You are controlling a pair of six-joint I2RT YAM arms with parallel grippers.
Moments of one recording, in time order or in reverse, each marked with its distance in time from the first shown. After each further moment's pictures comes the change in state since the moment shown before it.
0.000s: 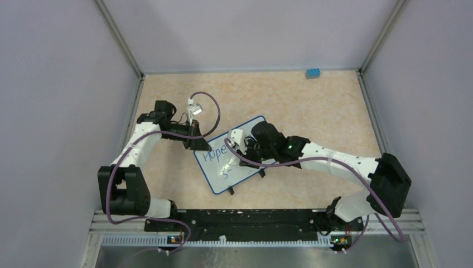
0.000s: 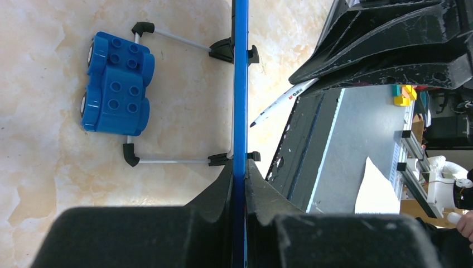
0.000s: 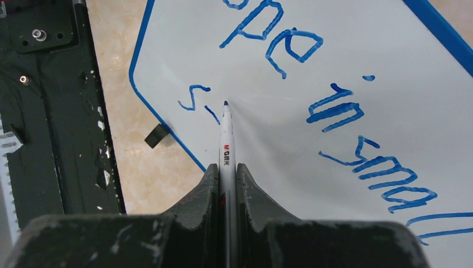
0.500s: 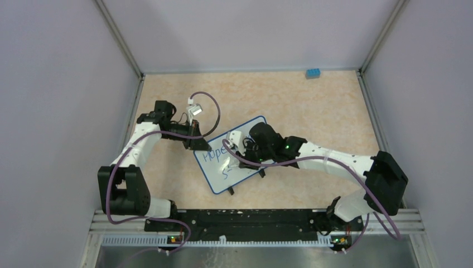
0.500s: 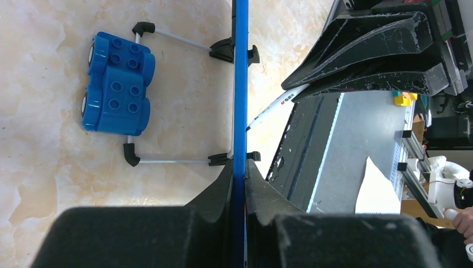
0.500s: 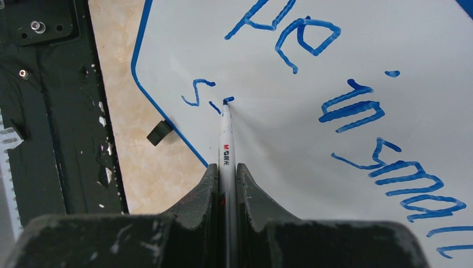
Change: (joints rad) left arm 0.000 0.000 0.000 0.000 -0.001 0.001; right arm 0.001 0.035 -0.002 0.007 -0.006 0.006
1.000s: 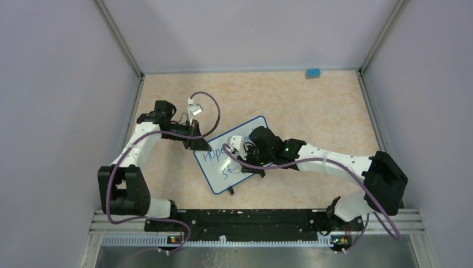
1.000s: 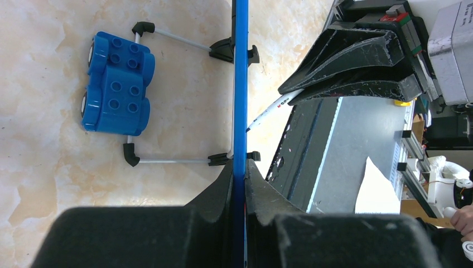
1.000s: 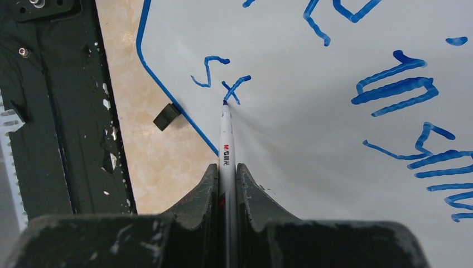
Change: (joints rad) left arm 0.000 0.000 0.000 0.000 0.000 0.000; right arm 0.013 0.000 -0.041 -0.013 -0.011 -0.001
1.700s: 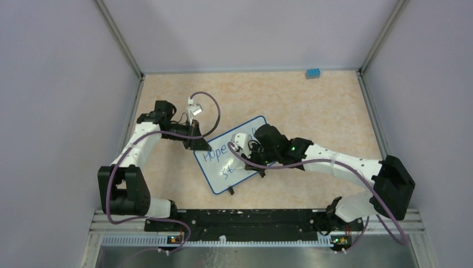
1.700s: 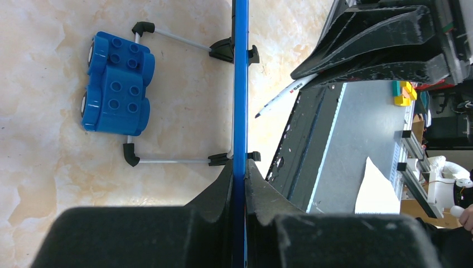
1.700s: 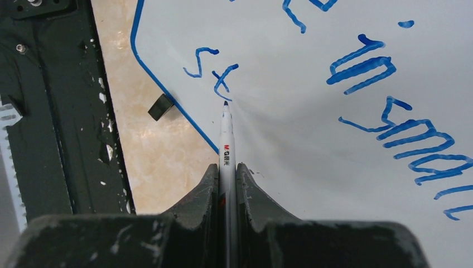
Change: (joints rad) left arm 0.000 0.000 0.000 0.000 0.000 0.000; right arm -0.023 -0.056 -0.002 -0.043 0.022 -0.014
